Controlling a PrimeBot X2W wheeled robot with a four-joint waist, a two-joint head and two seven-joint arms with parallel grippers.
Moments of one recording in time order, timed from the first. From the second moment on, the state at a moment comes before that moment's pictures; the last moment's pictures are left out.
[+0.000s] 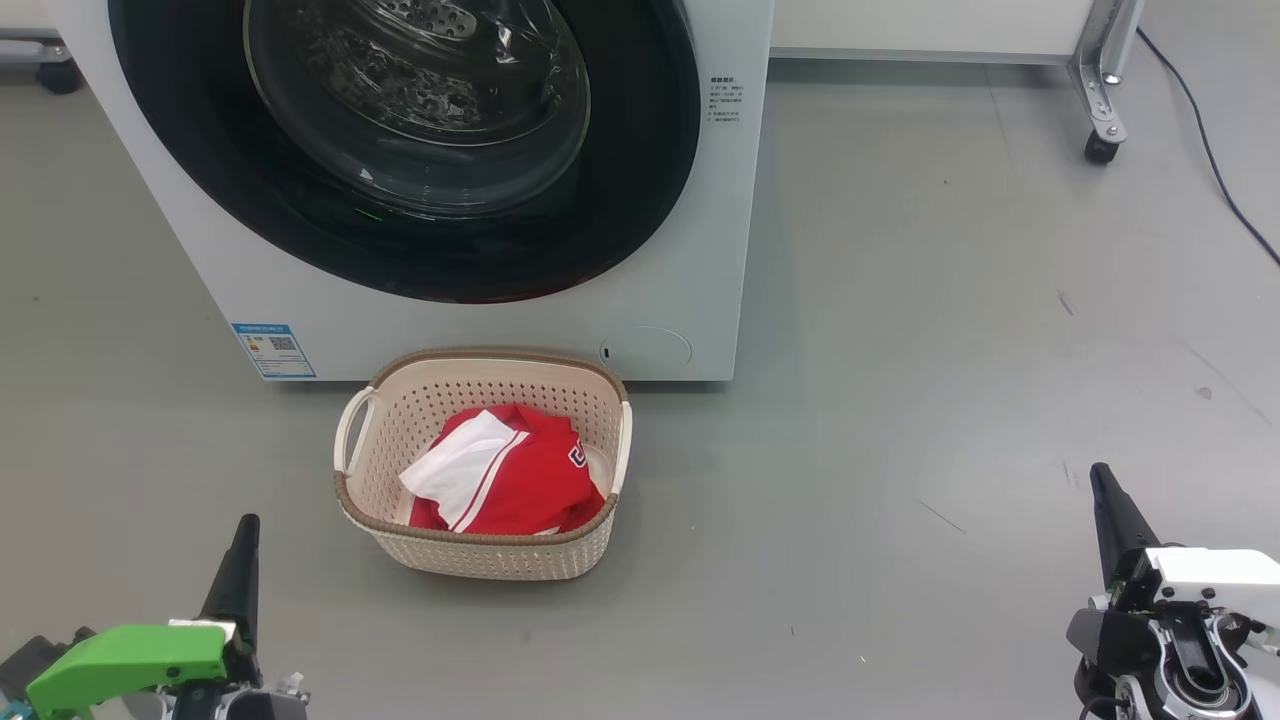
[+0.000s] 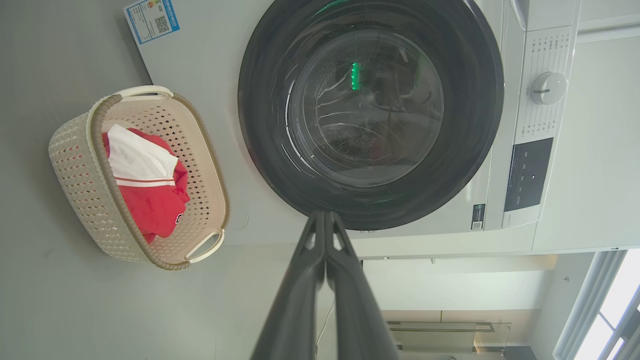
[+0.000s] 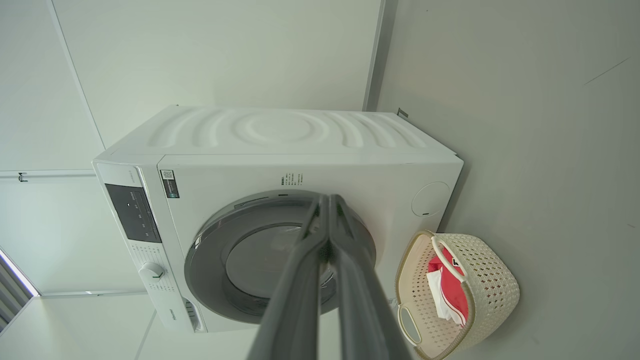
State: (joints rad) left arm -0.06 0.06 0.03 0.28 -1.64 -0.12 0.07; right arm -0.06 -0.04 -0.13 0.28 1.60 0.12 0.11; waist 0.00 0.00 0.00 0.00
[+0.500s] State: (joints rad) left arm -0.06 0.06 0.03 0.28 -1.64 -0.12 0.07; right arm -0.06 -0.04 -0.13 0.28 1.60 0.12 0.11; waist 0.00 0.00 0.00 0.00
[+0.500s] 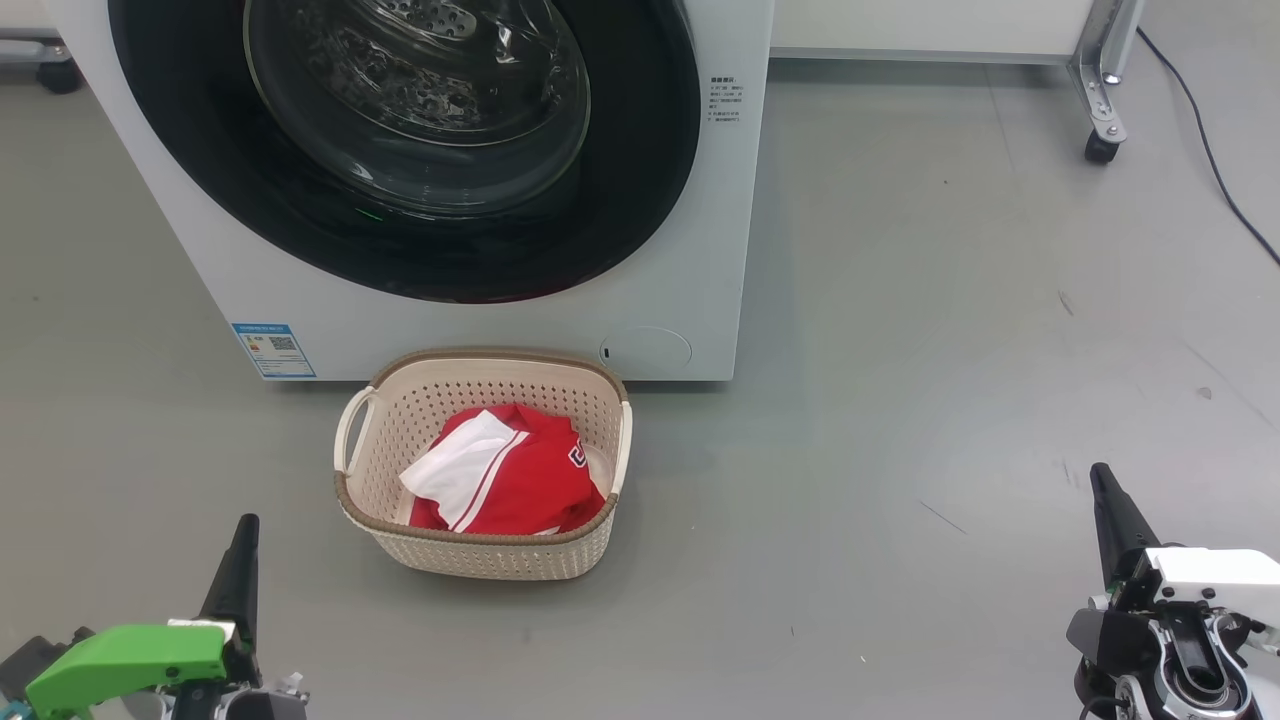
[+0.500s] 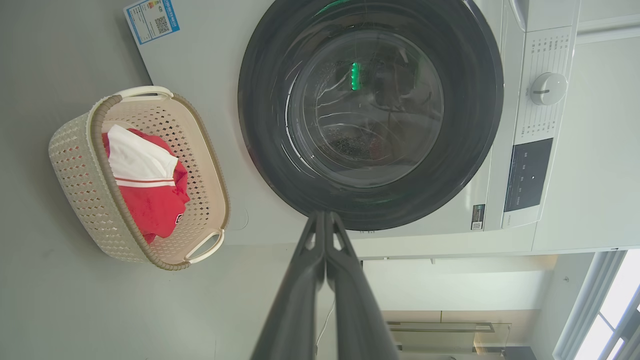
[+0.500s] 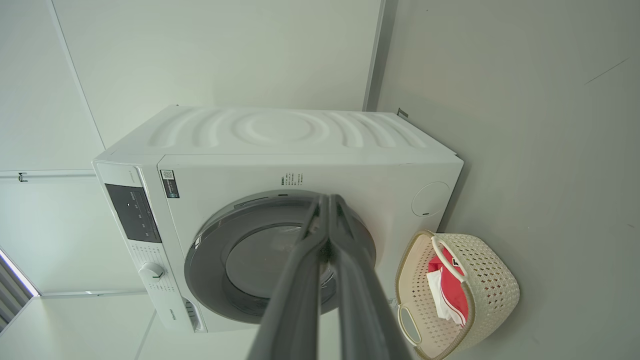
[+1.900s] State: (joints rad) left arm -0.06 0.06 0.04 0.28 -1.64 -0.12 0.07; right arm -0.06 -0.04 -0.13 0.28 1.60 0.12 0.11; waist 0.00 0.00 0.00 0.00
